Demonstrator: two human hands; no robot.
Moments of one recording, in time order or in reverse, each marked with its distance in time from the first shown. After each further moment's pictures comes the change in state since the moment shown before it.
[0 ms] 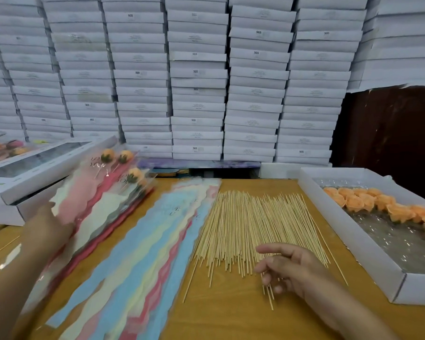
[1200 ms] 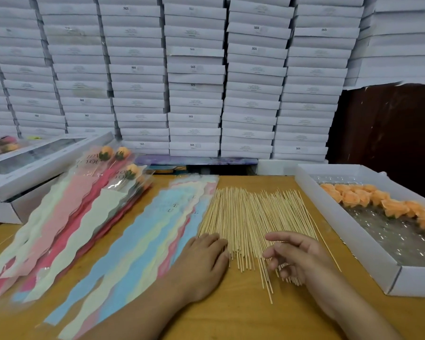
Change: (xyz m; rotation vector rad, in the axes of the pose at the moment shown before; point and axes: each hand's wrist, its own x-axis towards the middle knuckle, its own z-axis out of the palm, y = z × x) left_hand -0.218 0.138 0.094 0.069 -0.500 1.033; right_hand 0.003 0.002 -0.003 0.035 0.168 -0.108
